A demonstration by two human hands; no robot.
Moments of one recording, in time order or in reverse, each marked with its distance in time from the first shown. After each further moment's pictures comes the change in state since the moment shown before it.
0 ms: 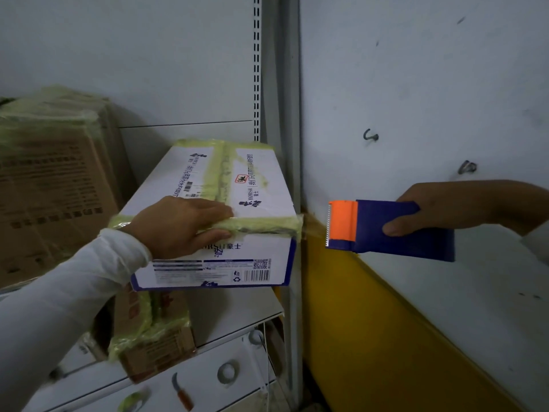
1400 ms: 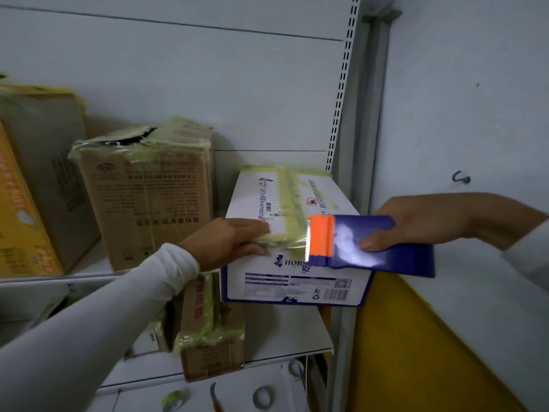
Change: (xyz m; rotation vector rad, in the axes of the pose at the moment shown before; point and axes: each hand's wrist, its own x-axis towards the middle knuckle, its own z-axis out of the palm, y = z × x) left_hand -0.053 -0.034 -0.007 -0.132 0.071 -0.127; right_hand 0.061 -0.131 0.011 -0.045 -0.157 -0.250
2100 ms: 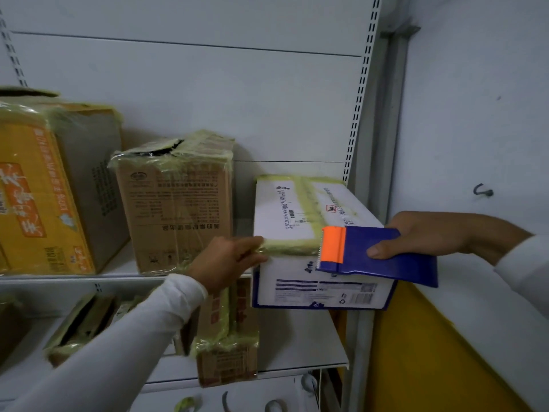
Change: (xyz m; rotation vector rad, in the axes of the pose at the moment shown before) left_hand -0.036 0.012 0.013 -0.155 0.265 -0.314; right_hand 0.023 0.007 0.007 0.109 -0.022 -0.031
